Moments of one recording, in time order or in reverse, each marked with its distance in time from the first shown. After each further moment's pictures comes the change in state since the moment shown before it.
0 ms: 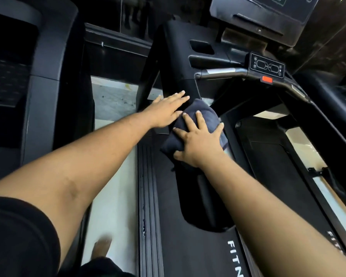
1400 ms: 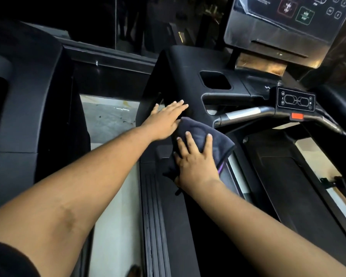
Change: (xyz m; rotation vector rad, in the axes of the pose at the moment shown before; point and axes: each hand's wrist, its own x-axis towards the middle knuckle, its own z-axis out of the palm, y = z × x) left_hand 0.154 -0.124 -0.045 -0.007 0.031 -0.014; right_hand 0.182 -0.008 -0.028 -0.316 -0.012 -0.039
